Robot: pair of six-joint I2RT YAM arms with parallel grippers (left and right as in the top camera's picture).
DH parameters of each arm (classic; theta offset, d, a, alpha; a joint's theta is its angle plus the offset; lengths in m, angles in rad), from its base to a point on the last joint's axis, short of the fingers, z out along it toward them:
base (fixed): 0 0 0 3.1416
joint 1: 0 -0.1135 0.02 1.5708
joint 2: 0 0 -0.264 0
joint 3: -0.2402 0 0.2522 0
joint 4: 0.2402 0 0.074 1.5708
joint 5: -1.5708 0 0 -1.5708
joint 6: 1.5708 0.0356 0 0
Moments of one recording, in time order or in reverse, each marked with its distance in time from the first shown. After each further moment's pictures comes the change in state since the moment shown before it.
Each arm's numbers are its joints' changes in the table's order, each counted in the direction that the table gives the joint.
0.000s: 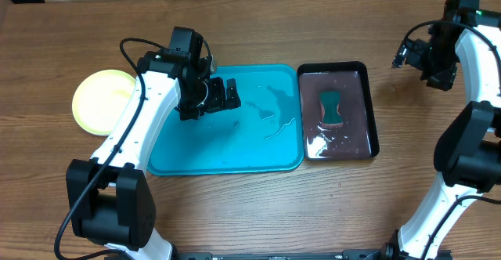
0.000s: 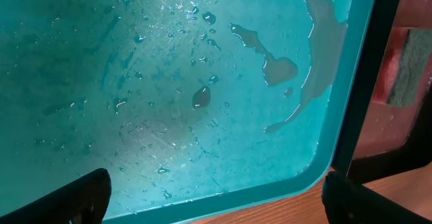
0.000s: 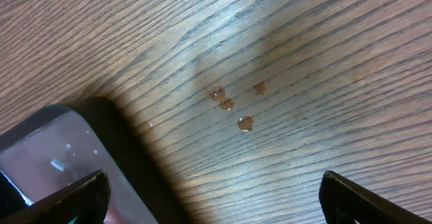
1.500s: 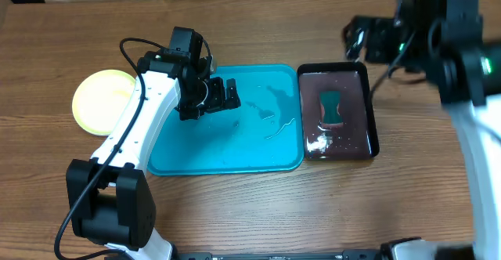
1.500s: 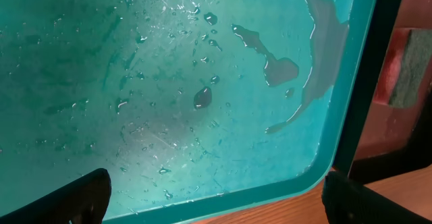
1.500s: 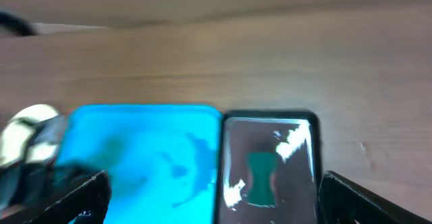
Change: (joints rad) left arm 0.000 0.000 0.000 0.000 0.005 0.000; right arm -0.473 -0.660 -0.001 -0.031 -0.026 0.000
